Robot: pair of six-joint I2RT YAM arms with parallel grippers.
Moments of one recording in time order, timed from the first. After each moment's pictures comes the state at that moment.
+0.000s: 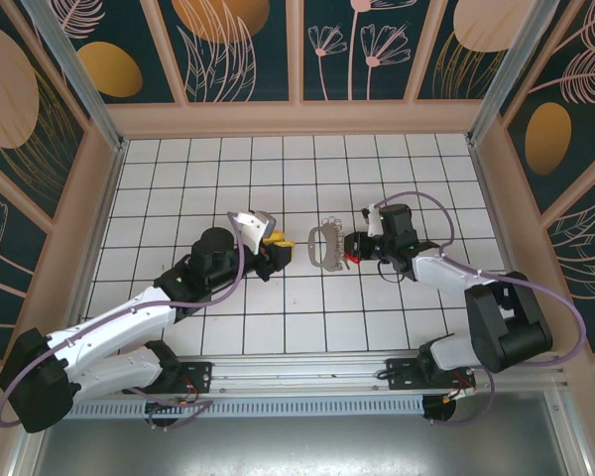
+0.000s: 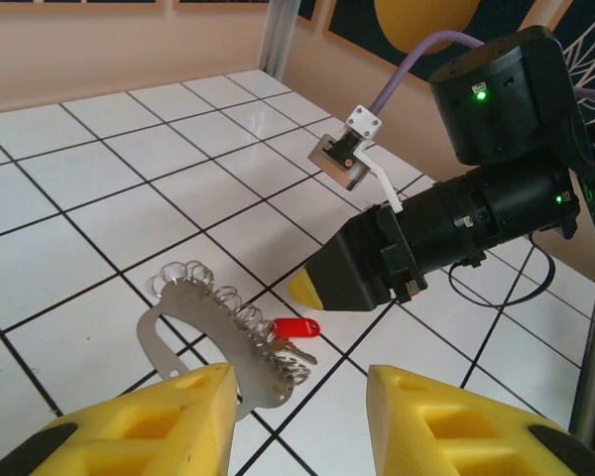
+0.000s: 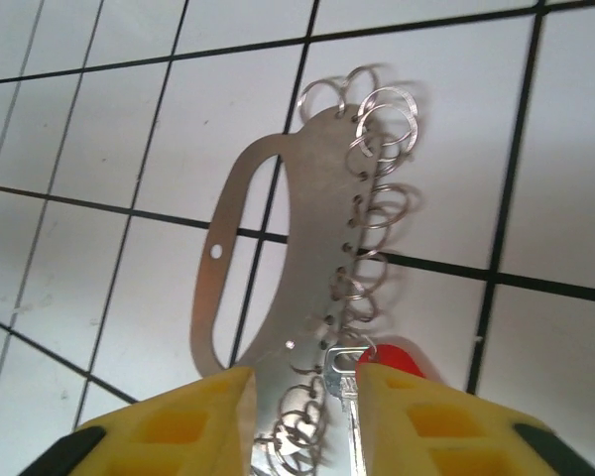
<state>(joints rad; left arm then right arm) -0.81 1.04 0.63 0.14 0.15 -0.27 0.37 1.37 0.62 -0.03 -0.32 0.36</state>
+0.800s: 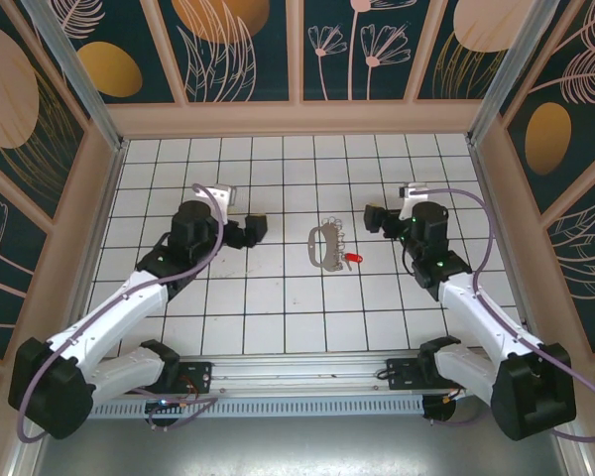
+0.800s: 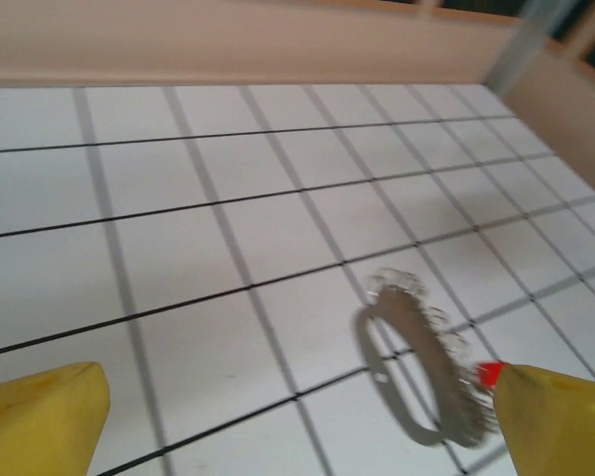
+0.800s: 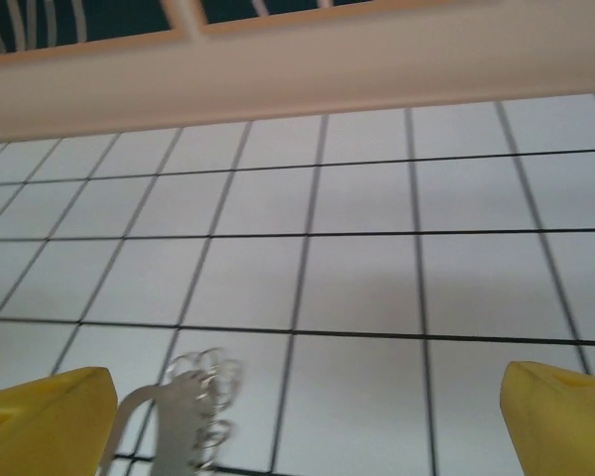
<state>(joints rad) -0.49 1.07 0.72 -0.05 0.05 -0.32 0.29 1.02 0.57 0.08 0.06 0.19</state>
